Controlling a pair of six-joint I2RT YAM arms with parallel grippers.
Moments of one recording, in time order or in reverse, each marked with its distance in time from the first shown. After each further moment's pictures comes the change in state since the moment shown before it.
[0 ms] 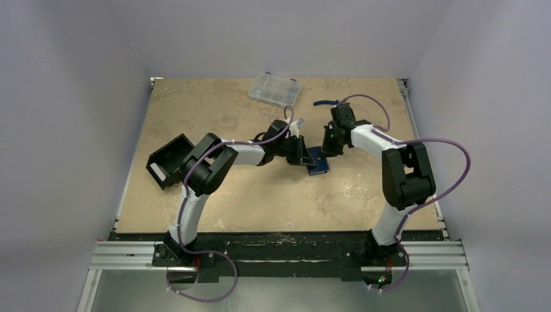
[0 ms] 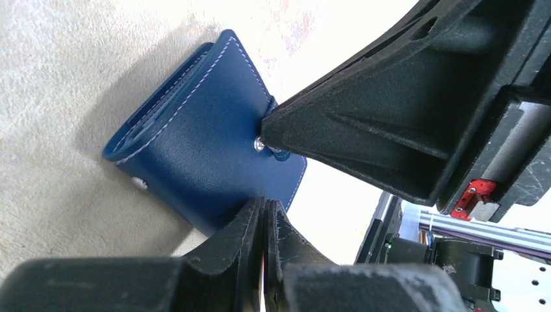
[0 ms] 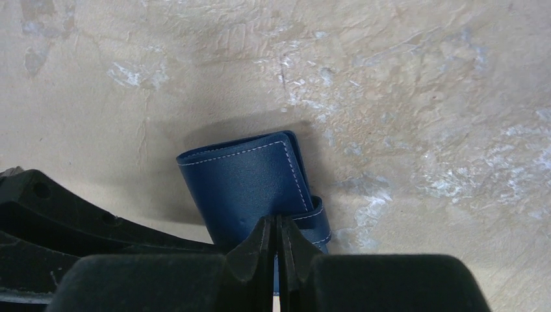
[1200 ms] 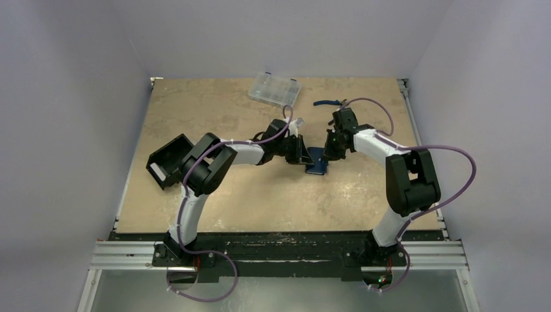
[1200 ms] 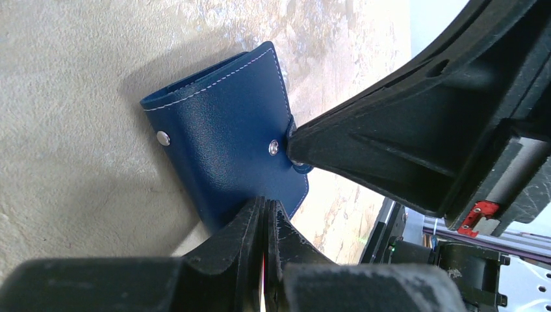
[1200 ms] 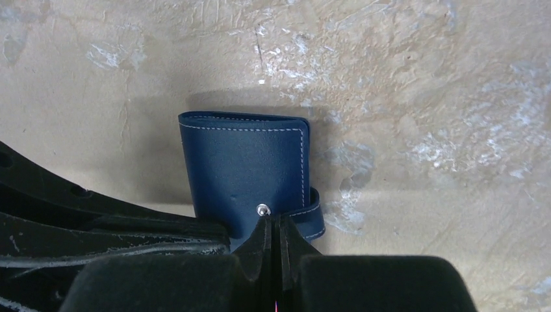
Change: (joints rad) left arm 0.008 -0.004 0.000 -0.013 -0.011 0.006; right arm 0.003 -0.079 -0.073 -0.002 0.039 0.025
